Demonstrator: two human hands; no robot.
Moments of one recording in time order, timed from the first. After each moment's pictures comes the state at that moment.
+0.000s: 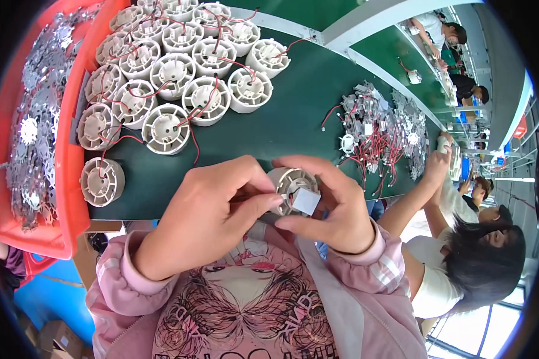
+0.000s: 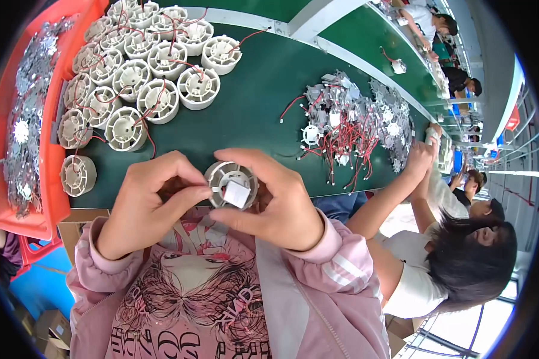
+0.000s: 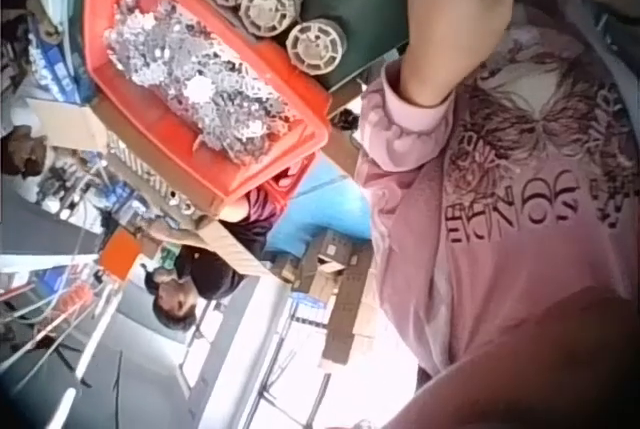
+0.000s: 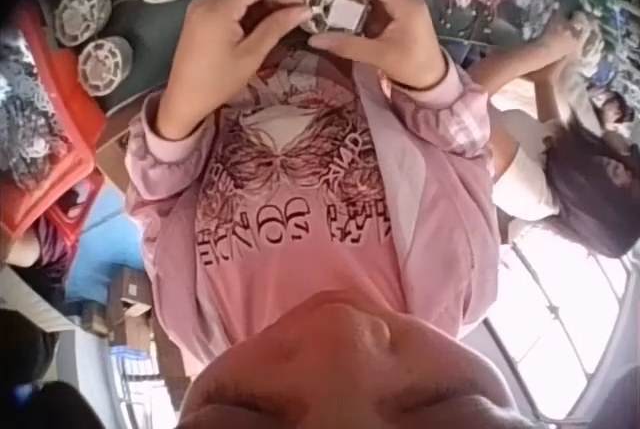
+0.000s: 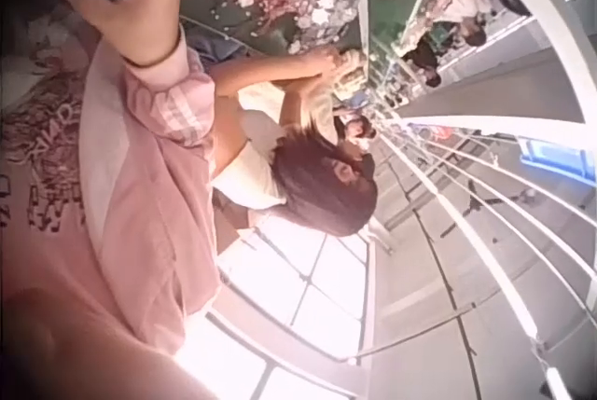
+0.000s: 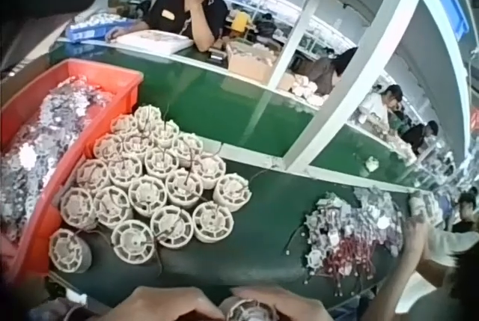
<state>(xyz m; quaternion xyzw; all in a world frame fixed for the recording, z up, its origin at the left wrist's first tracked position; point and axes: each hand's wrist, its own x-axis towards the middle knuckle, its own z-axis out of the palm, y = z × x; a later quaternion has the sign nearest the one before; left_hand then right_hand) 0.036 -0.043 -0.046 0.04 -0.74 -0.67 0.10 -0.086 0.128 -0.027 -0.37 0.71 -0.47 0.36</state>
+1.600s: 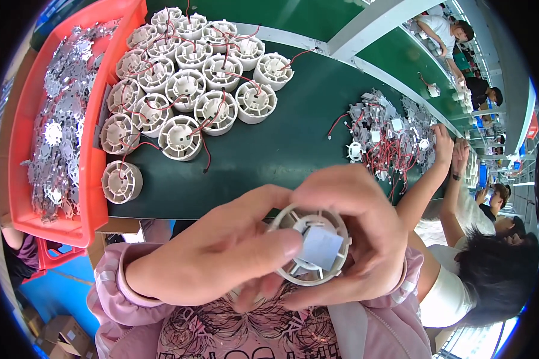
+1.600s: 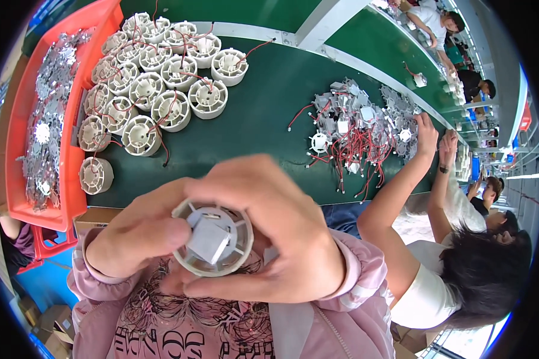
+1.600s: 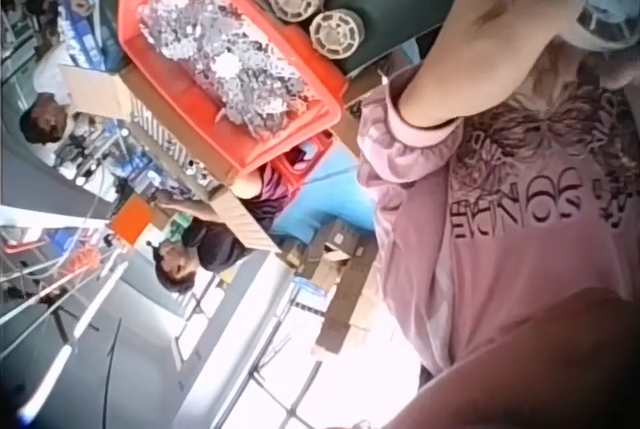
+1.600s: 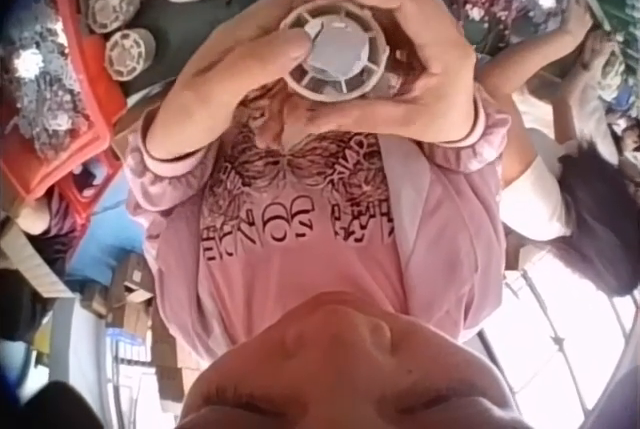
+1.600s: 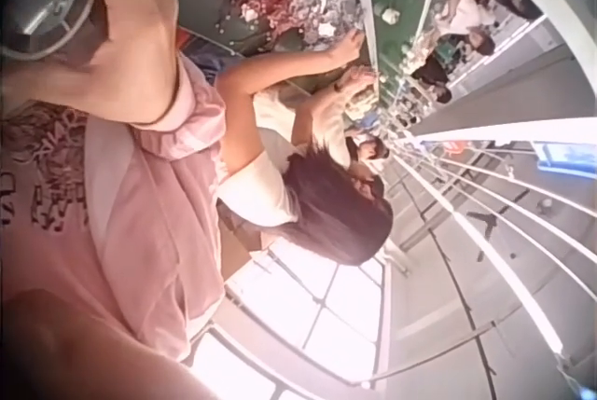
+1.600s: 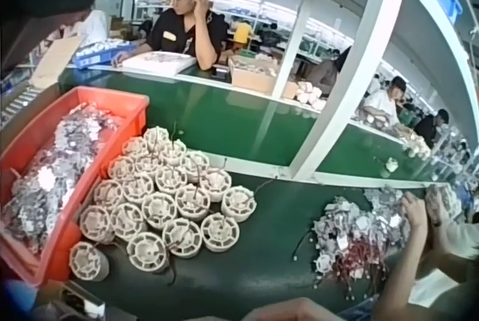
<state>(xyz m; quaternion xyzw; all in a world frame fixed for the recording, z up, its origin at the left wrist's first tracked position) 0.051 -0.047 0.018 0.11 -0.51 -0.83 -0.20 -0.079 0.120 0.037 -0.62 0.63 -0.42 0.21</state>
